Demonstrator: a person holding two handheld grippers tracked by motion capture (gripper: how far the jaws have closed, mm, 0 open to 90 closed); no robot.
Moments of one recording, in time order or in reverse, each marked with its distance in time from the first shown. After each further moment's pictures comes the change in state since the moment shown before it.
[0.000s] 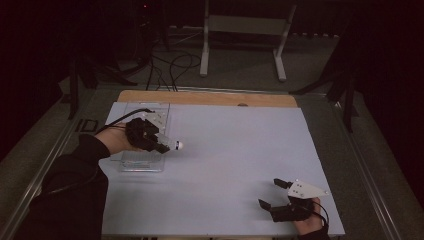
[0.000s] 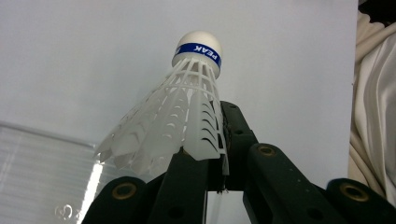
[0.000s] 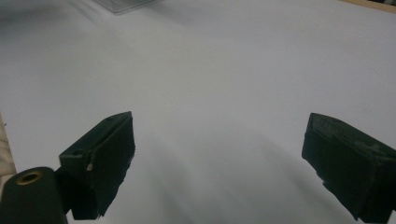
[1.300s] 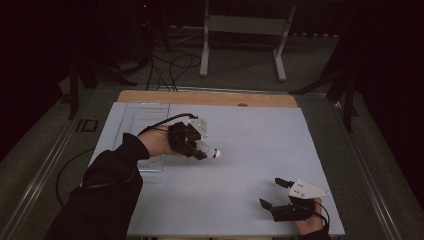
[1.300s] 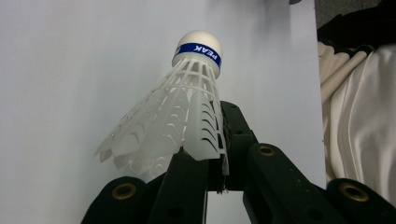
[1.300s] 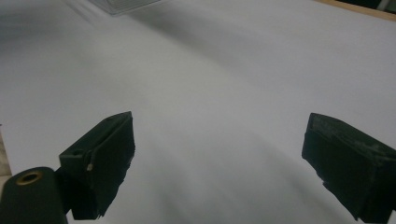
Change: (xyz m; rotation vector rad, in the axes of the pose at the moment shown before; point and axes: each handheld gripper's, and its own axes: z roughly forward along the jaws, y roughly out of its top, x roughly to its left) left arm -0.031 0.088 0.044 -0.005 -0.079 0.122; right arm -0.001 0.001 -0.002 -0.008 -0.012 -0.014
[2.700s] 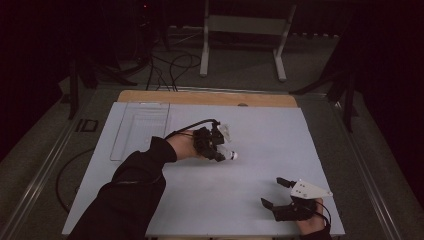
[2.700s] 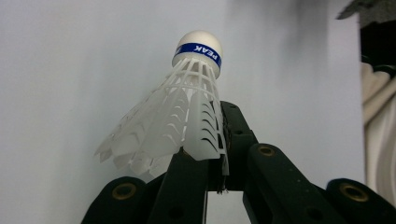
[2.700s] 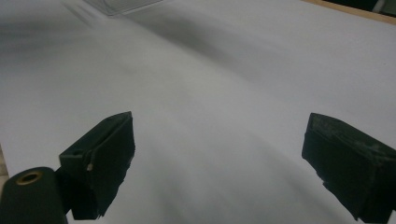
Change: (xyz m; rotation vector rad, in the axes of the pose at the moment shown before) left arm 0.010 0.037 0.059 0.032 0.021 -0.017; right arm -0.003 -0.001 -0.003 -0.009 -0.010 0.000
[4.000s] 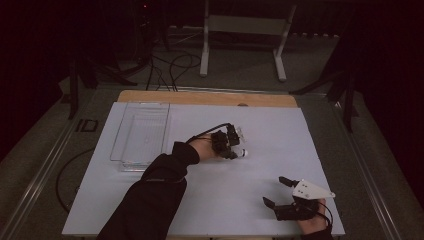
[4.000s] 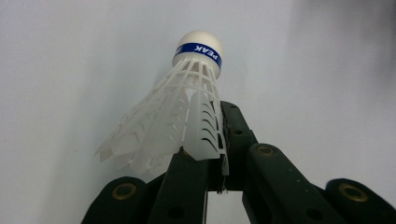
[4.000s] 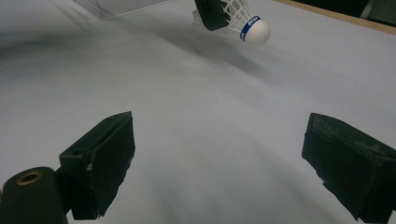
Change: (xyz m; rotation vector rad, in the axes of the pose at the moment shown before) left arm 0.029 0.019 0.071 0.009 0.086 -0.067; right arm -0.002 -0.001 -0.003 -0.015 -0.026 -0.007
